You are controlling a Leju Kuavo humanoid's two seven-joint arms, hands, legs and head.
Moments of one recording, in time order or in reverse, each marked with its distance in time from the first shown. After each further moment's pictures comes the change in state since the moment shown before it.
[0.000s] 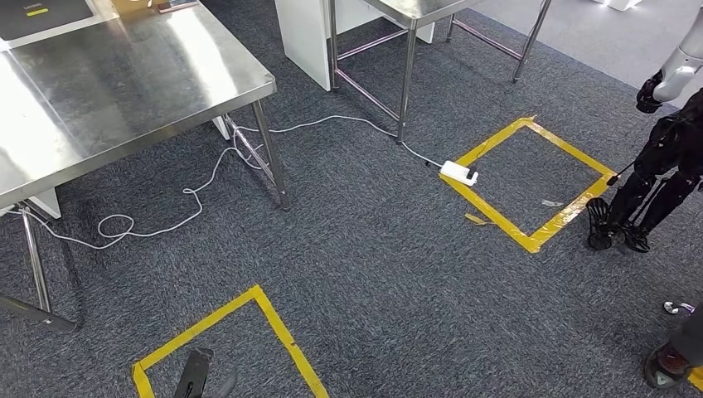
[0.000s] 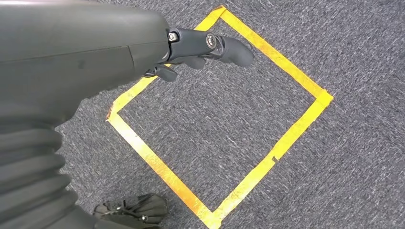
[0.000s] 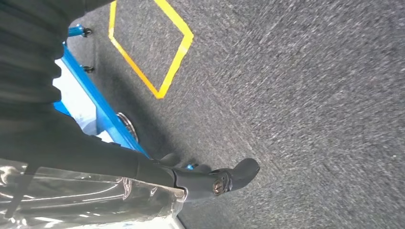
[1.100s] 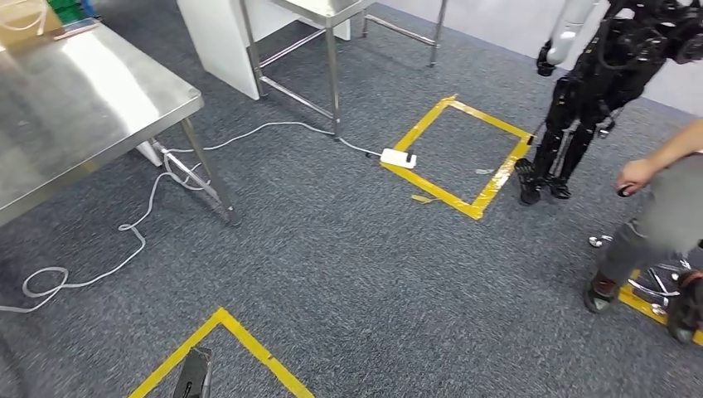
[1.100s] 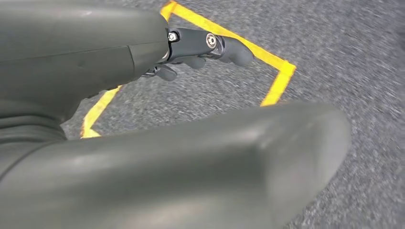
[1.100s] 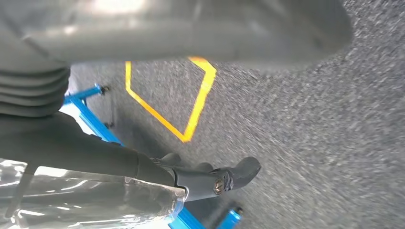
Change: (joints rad) left arm 0.001 -0.003 0.001 -0.001 0.010 -0.002 -0.006; right arm -0.003 -0.002 -0.002 0.000 -0.035 0.005 -0.032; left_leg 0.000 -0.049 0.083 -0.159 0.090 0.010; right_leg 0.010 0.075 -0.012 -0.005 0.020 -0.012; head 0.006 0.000
